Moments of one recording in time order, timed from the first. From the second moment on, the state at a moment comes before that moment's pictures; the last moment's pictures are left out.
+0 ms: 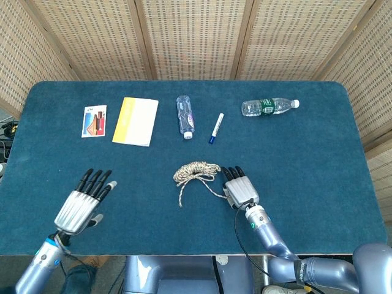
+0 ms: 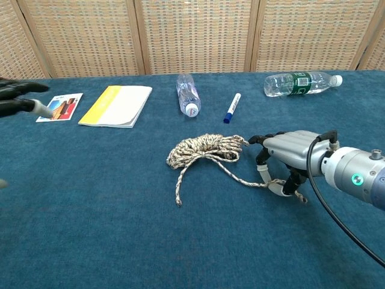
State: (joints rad) left arm -0.28 -1.31 -0.04 -1.70 1.70 1.26 0.51; right arm 0.73 -1.67 0.09 -1.50 -0.91 1.01 -0.68
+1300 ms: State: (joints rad) left arm -0.78 -1.74 -0.11 -1.26 1.67 0.85 0.57; right arm 0.77 -1.68 0.11 -1.45 -0.86 0.95 -0.66
